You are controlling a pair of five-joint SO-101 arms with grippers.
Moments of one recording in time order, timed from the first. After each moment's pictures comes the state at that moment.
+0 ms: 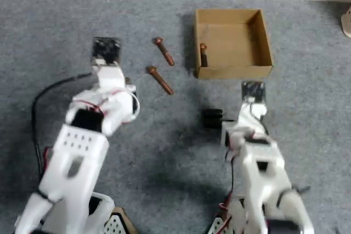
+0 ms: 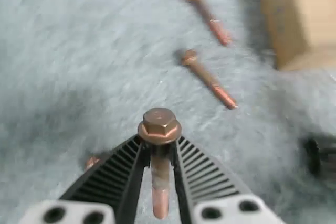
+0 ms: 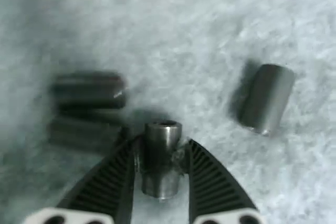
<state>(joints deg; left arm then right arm) 7.5 -40.7 49.0 44.0 10.8 0.3 -32.0 75.4 18.9 4.2</state>
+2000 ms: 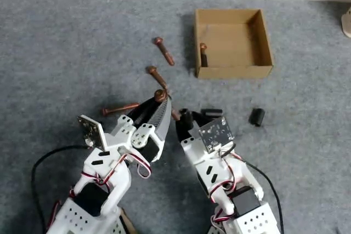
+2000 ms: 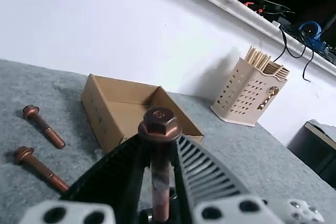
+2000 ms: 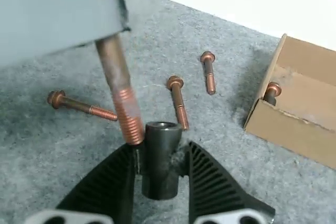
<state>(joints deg) 28.2 -102.6 96.1 14.1 30.4 -28.2 -103.0 96.0 32.0 8.0</state>
